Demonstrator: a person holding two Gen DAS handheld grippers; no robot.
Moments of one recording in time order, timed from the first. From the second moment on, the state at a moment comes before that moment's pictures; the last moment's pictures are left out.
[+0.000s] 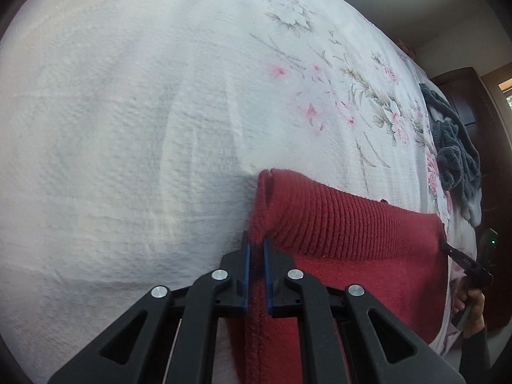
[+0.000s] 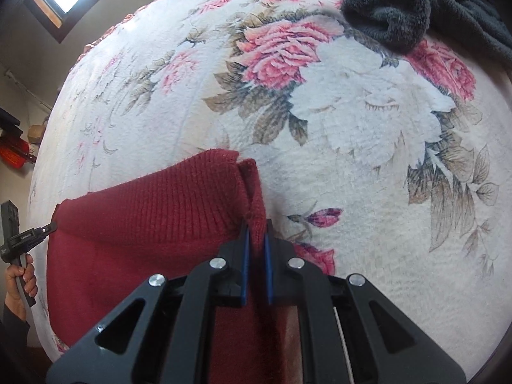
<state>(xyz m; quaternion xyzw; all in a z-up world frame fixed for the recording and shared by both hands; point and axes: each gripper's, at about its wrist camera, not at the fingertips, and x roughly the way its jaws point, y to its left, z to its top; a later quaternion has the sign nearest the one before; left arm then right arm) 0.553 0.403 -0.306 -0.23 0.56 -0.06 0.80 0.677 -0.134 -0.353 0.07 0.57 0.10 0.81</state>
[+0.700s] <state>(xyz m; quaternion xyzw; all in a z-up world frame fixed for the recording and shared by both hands) 0.523 0.367 -0.291 -0.18 0.55 -0.07 0.81 0.618 -0.174 -0.366 0.20 0.56 0.14 0.79</state>
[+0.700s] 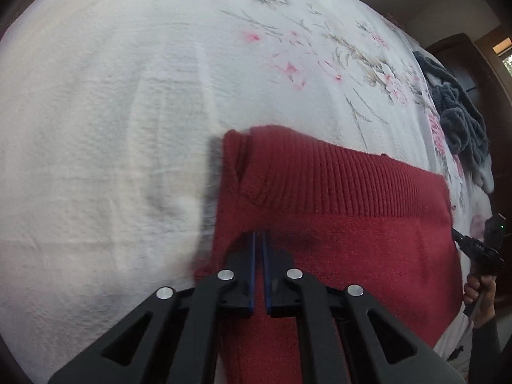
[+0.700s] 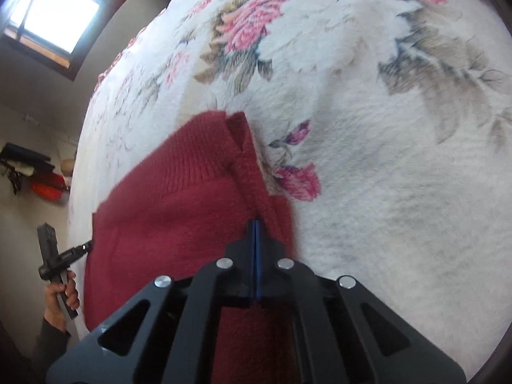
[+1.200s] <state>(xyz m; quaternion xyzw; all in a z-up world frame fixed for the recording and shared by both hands) 0.367 0.355 -0.251 -0.24 0.50 -0.18 0.82 0.505 -0.172 -0.338 0.27 0.53 0.23 0.77</state>
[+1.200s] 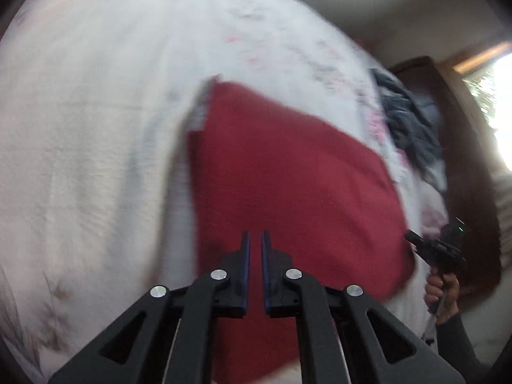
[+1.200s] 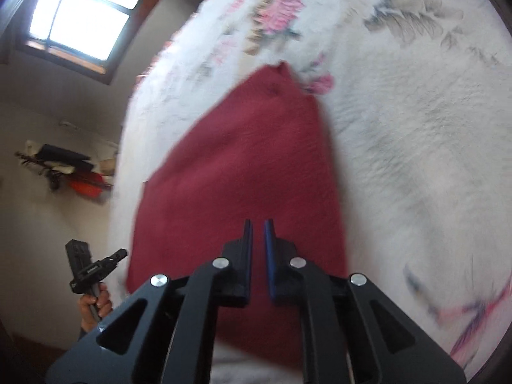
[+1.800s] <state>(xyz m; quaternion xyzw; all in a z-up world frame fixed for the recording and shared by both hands) 0.291 0.372 -0.279 -0.27 0.52 -0.11 0.80 0.440 -0.200 -0.345 0.22 0.57 0.12 0.78</state>
